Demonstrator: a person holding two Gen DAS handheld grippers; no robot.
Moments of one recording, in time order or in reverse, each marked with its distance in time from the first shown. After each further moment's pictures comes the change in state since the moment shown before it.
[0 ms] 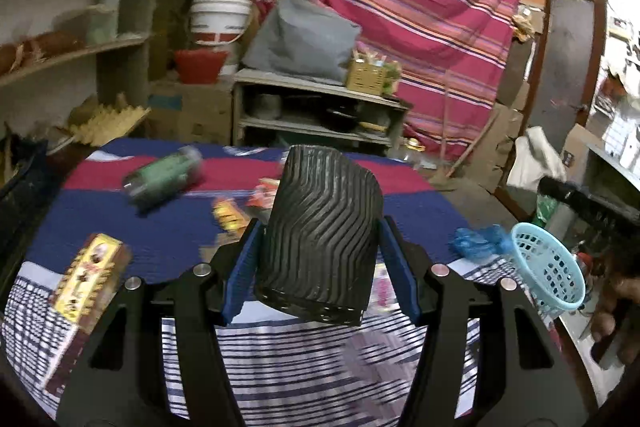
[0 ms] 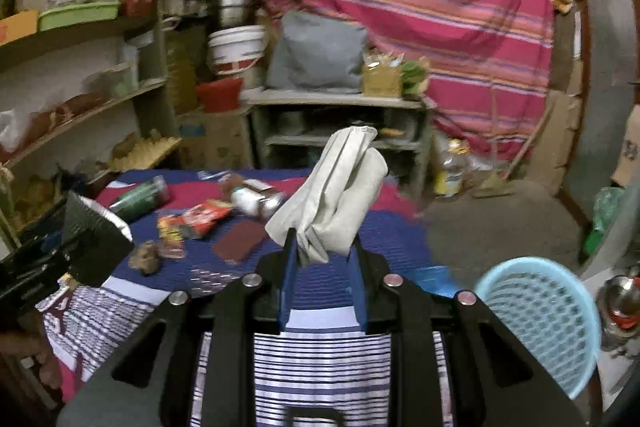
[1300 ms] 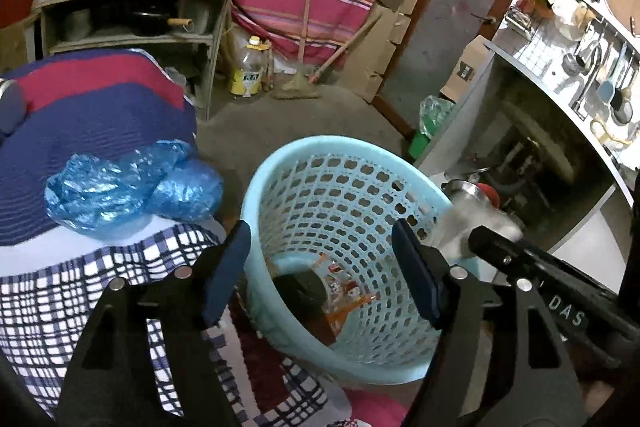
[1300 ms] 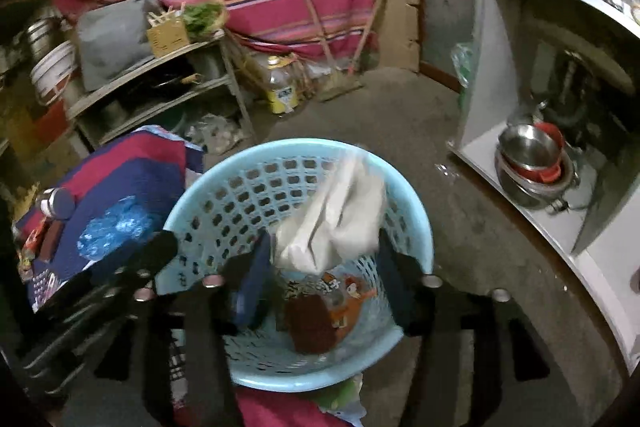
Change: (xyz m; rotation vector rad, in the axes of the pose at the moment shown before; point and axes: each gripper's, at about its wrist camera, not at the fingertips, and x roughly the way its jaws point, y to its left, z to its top) left arm 0.168 -0.320 -0.068 0.057 0.335 -0.420; right arm -0.007 -0.244 -0.099 0.423 0.239 -0.383
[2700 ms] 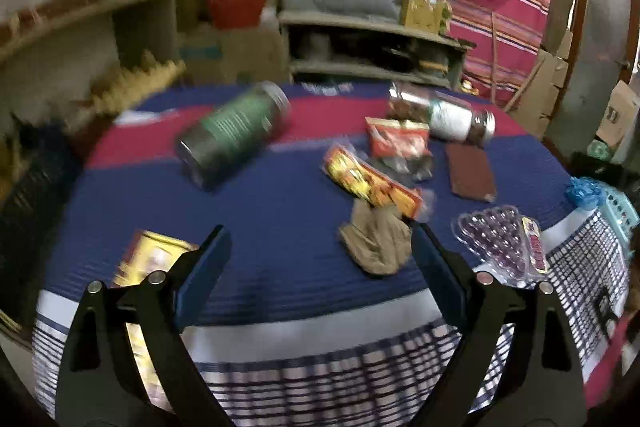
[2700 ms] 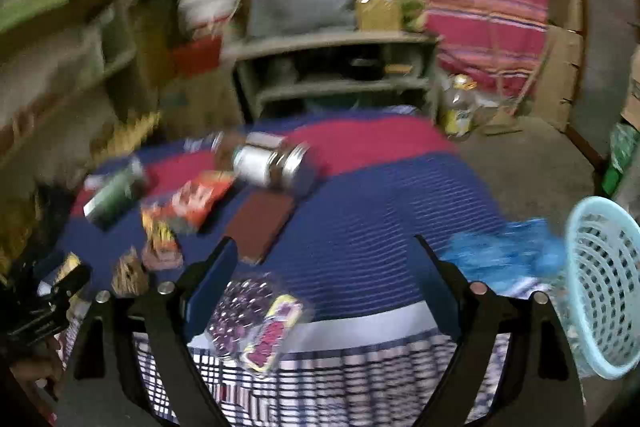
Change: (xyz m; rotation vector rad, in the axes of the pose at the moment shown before) left arm -0.266 0.372 -0.028 -0.091 -0.104 0.540; right arm 0.008 0.377 -0.069 -0.402 0.022 0.361
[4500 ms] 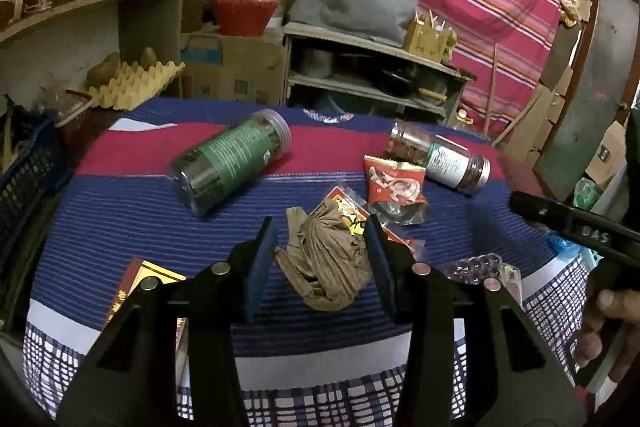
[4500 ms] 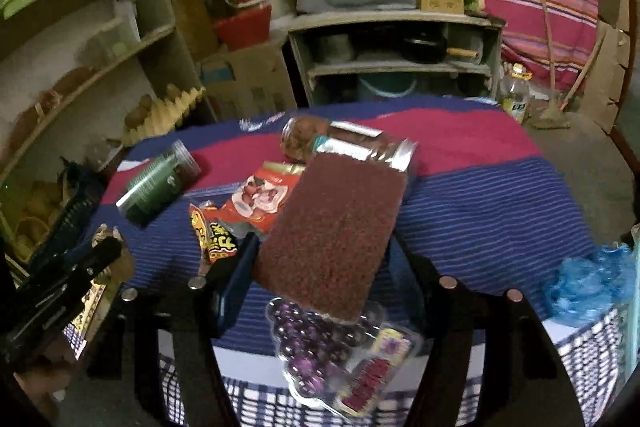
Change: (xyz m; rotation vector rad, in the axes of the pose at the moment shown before) left arm -0.006 0.012 0.026 -0.098 -0.055 -0.046; right arm 0.018 0.037 0.024 0.005 0.034 0.124
